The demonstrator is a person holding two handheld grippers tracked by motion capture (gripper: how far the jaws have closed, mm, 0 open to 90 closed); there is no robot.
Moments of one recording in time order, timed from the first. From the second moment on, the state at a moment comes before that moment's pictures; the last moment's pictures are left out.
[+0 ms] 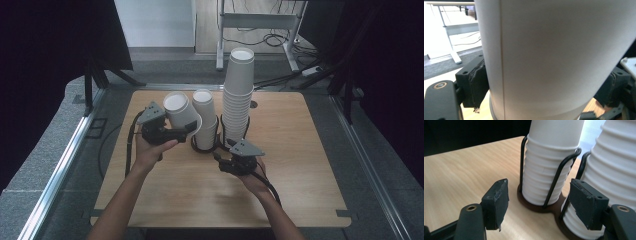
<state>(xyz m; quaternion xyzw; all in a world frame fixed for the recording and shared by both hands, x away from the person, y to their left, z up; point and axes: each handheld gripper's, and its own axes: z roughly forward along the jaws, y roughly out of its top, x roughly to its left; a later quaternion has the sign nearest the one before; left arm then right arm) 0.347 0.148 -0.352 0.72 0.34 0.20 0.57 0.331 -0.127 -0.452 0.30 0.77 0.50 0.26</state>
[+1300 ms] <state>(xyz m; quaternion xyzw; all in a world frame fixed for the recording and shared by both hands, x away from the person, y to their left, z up) 0.296 0.119 -0.461 0.80 0.34 0.18 0.46 0.308 -0.166 -0.462 0.34 0.74 0.52 0.25</state>
